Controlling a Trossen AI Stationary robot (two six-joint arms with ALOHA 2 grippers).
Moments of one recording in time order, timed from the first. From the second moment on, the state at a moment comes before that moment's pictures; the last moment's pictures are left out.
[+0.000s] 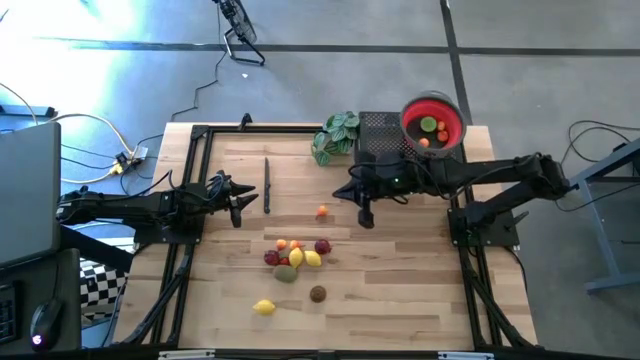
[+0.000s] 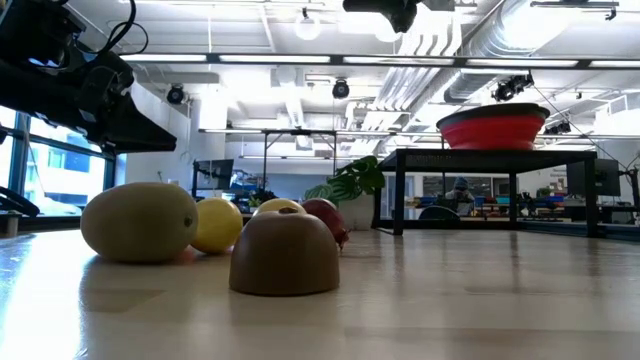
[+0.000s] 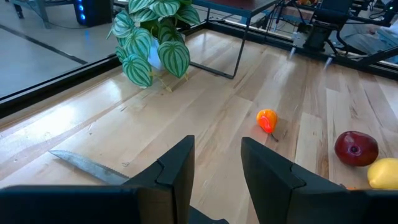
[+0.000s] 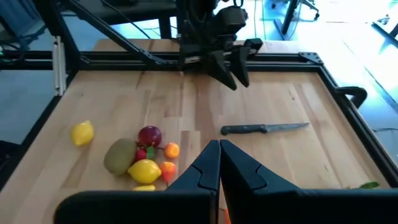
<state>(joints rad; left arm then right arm) 0.07 0.27 0.05 -0.02 -0.35 -0.24 0.00 1.36 1.19 -0.26 0.00 0.01</state>
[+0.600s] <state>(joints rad) 0.07 0.27 0.05 -0.02 -0.35 -0.24 0.03 1.19 0.78 0.22 0.05 0.10</state>
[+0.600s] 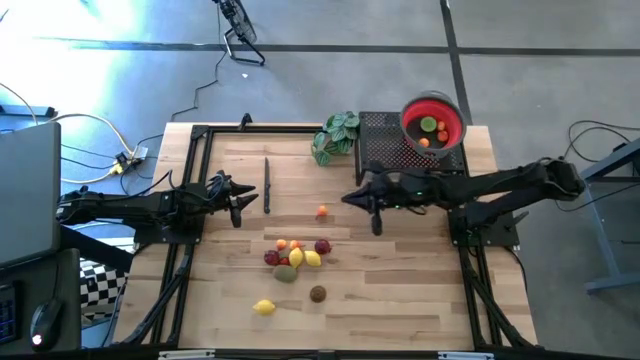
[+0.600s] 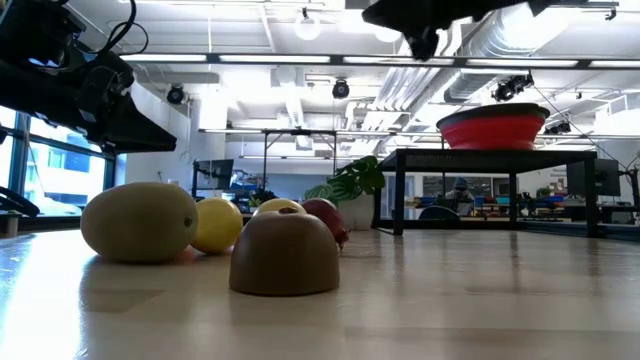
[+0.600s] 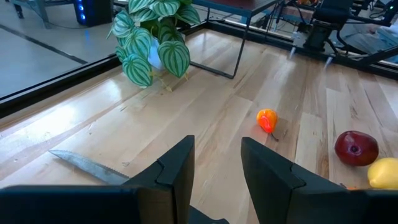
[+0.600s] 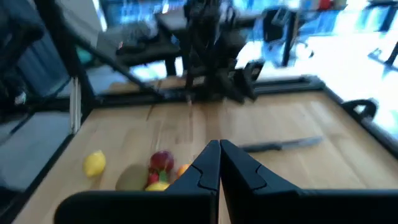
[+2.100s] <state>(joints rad) 0.07 0.27 0.05 -0.02 -0.35 -0.24 0.19 0.49 0.27 0.39 0.29 0.15</state>
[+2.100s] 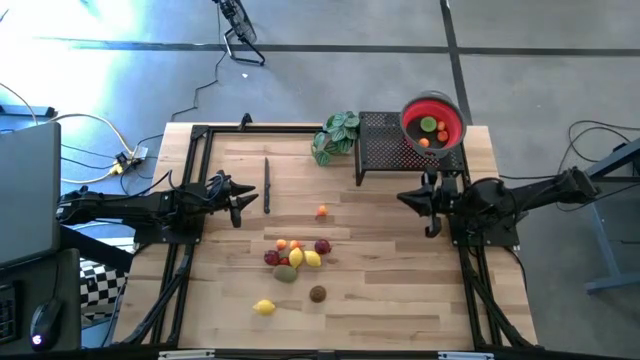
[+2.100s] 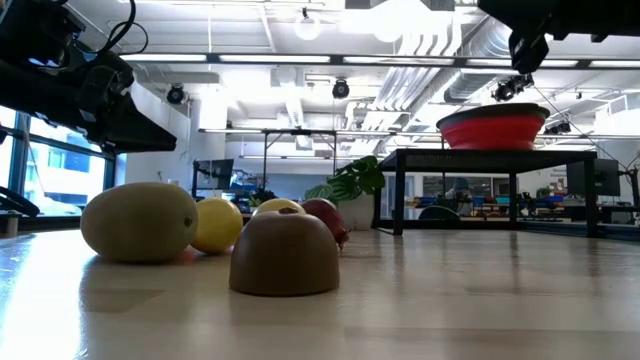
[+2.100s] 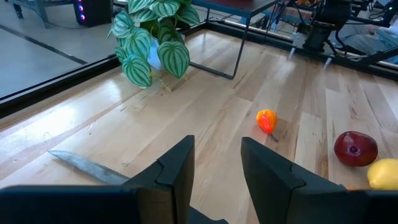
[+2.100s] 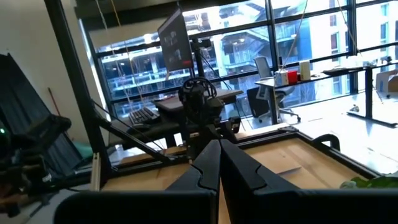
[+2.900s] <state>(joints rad) 0.07 0.27 0.05 -0.02 -0.35 -0.24 0.19 0.49 0.27 0.35 0.29 0.13</state>
